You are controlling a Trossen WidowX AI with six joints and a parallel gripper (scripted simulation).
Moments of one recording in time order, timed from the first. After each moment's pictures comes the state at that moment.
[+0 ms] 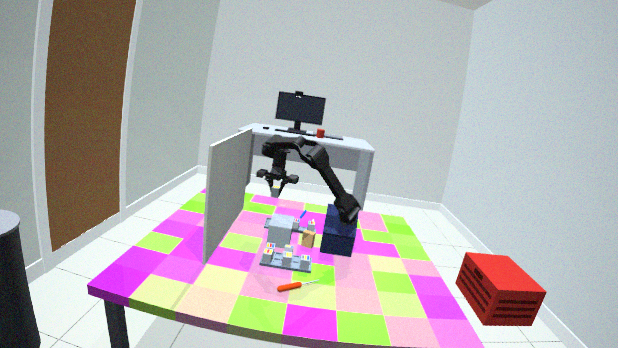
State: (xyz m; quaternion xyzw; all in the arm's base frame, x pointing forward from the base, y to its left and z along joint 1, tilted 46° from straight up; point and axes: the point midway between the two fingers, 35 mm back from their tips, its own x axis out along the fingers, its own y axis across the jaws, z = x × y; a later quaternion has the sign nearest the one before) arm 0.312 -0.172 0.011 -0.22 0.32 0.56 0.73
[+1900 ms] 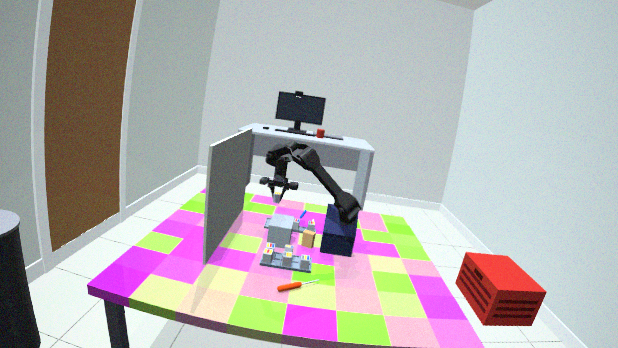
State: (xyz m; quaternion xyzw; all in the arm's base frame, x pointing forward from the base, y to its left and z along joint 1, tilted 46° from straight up) arm 0.311 -0.210 -0.116 -0.24 0.29 0.57 0.73
